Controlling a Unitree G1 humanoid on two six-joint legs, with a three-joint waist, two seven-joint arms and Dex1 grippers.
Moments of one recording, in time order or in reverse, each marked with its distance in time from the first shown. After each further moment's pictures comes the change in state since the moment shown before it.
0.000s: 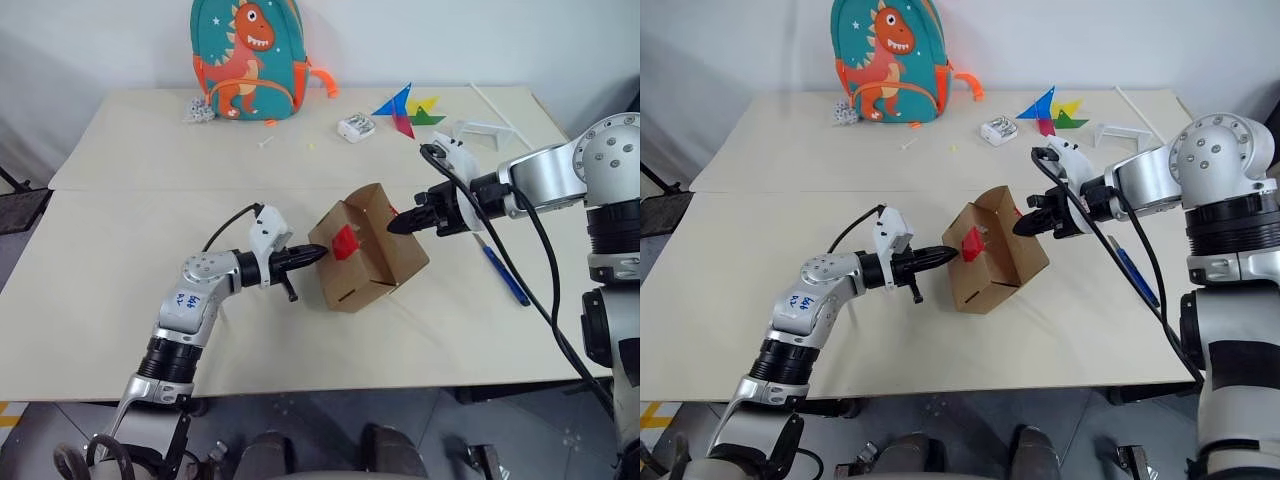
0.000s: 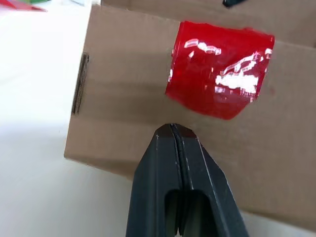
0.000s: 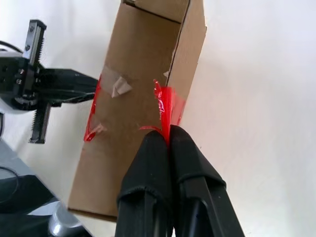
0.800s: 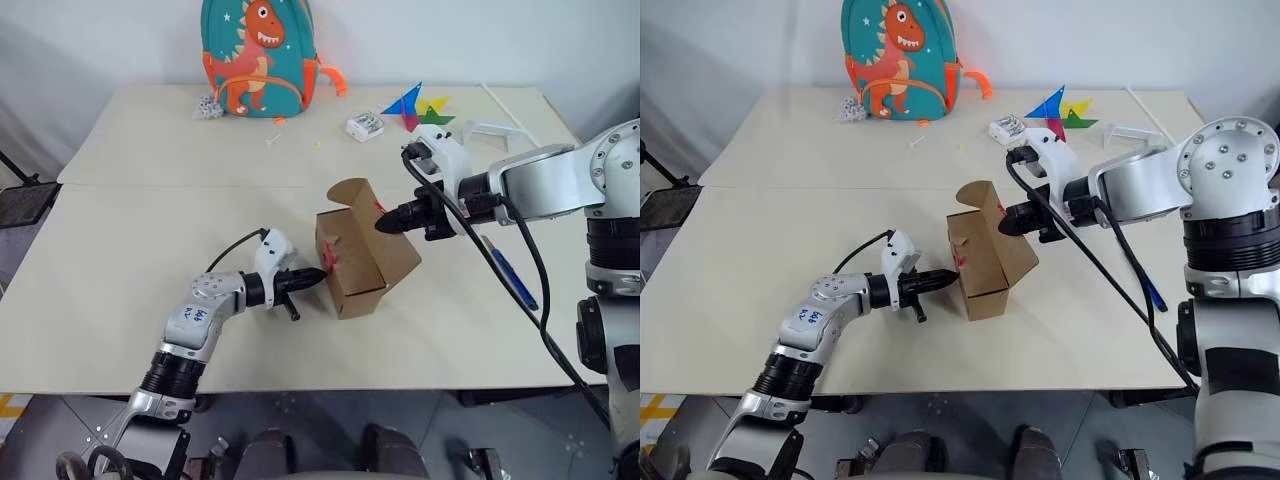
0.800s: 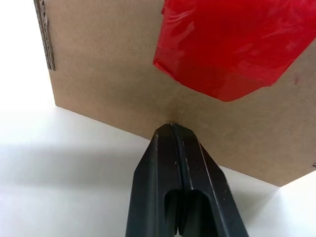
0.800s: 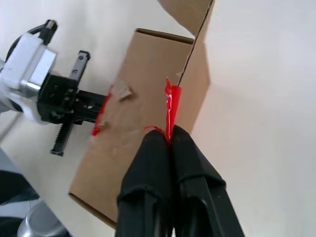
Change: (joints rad) left arm 0.065 -0.001 -0.031 -0.006 0.001 0.080 0.032; right arm 0.082 0.022 -0.085 -0.203 0.346 -0.011 -0.414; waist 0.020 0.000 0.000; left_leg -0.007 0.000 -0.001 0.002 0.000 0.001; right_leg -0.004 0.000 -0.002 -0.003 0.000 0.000
